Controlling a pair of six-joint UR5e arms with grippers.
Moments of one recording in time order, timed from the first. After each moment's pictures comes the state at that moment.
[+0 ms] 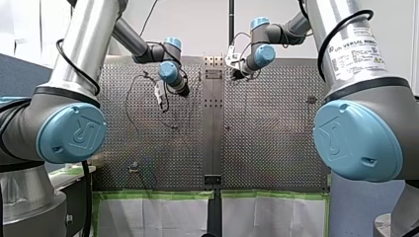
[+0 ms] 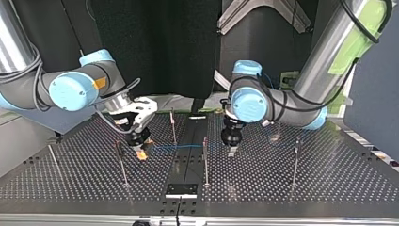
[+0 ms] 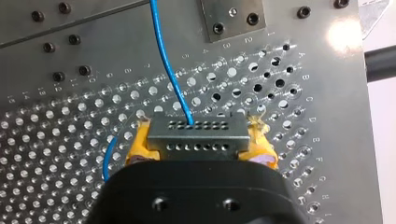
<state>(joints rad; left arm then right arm) -0.26 -1.89 -1.49 -3.07 -1.68 -1.91 2.07 -1.17 1.23 0.02 1.37 1.84</state>
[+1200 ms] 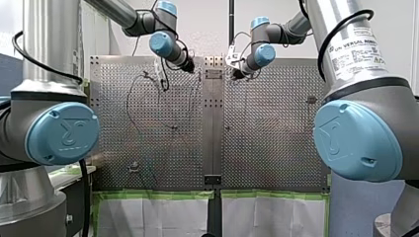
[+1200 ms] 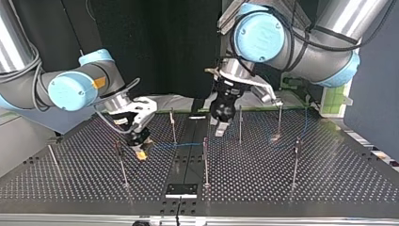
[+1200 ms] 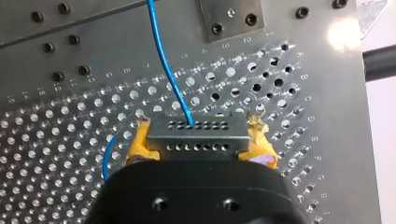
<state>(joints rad) -0.37 -1.58 -1.65 -3.07 -1.65 -1.87 2.07 -1.18 1.23 0.03 1.37 1.84</state>
